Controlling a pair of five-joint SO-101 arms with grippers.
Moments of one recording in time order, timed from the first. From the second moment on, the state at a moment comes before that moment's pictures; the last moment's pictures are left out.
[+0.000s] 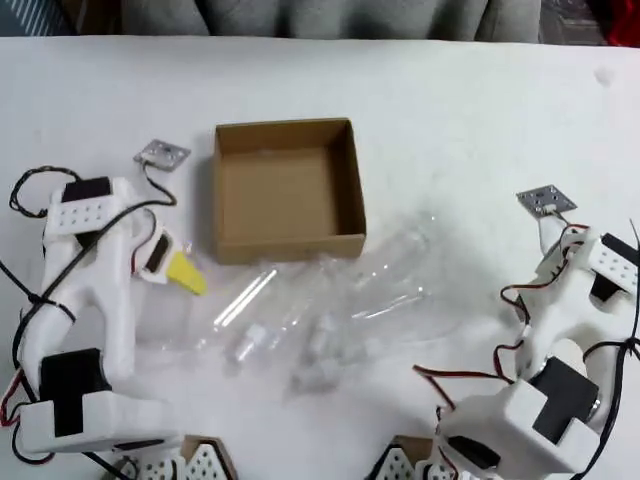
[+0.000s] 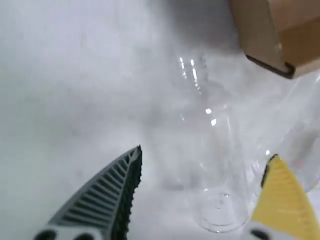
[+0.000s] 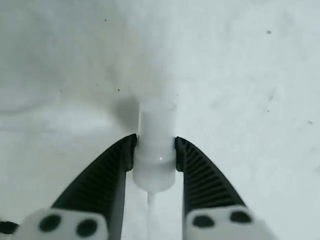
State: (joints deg) left arm -17.0 -2.2 25.7 75.0 -29.7; right arm 33.9 -0.2 27.5 64.4 55.3
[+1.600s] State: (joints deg) left arm -17.0 4.4 30.0 59.6 -30.3; right arm 33.1 -0.3 28.0 64.4 55.3
